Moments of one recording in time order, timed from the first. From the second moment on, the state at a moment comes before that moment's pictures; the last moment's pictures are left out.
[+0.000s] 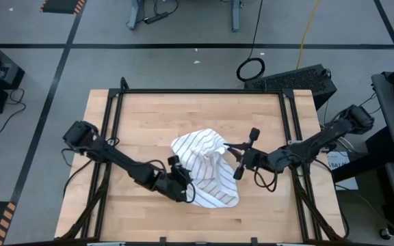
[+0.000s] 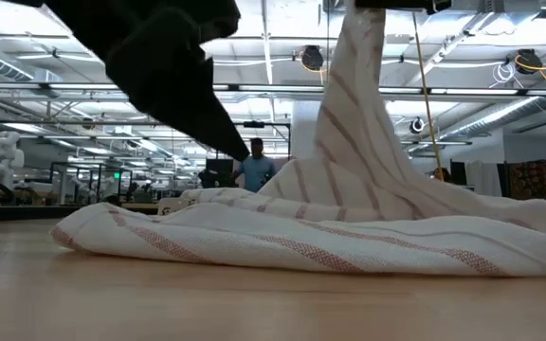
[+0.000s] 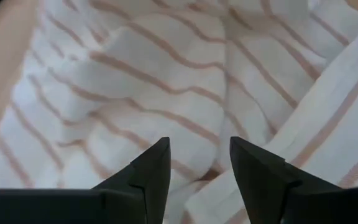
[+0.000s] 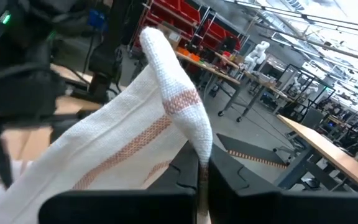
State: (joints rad) left arm -0.46 1.76 1.00 -0.12 -0.57 -0.39; right arm 0.45 1.19 0.67 0.45 0.87 -0.39
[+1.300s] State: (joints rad) left arm -0.60 1.79 0.86 0.14 -0.48 -0.37; right arm 0.45 0.80 0.67 0.18 0.86 -0.43
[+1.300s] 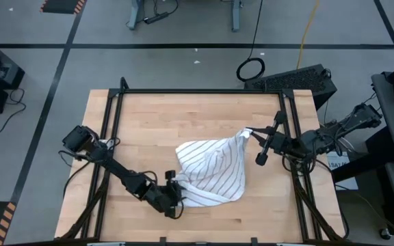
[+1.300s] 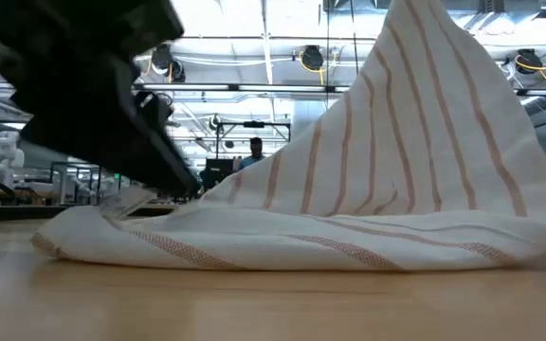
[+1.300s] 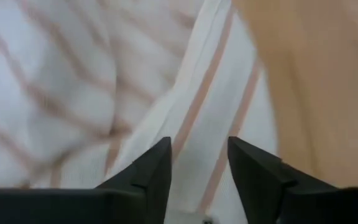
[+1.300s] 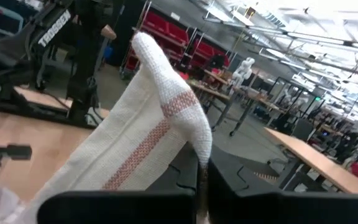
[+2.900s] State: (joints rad) left arm -0.18 1.70 1.17 0.68 -0.46 0.18; right arm 0.31 1.07 0.67 0.51 0.81 -0.41
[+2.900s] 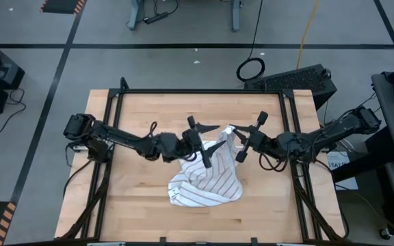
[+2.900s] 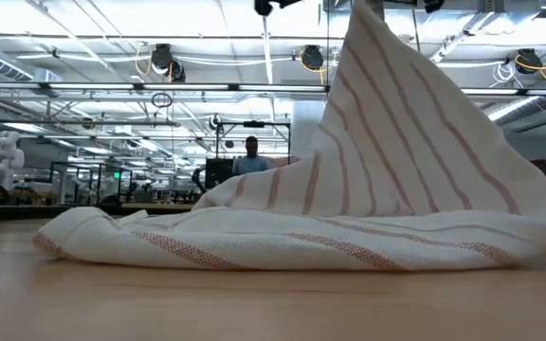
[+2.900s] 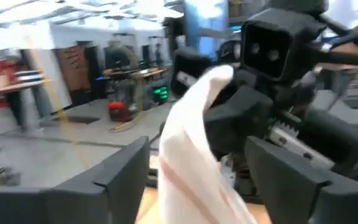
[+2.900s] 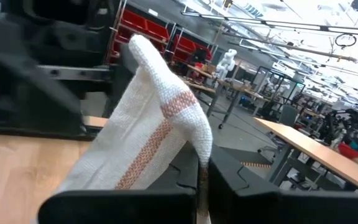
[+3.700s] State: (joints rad) left arm -0.07 1.61 1.17 0.43 -0.10 0.11; right arm 0.32 1.09 0.67 0.31 0.81 -0.27
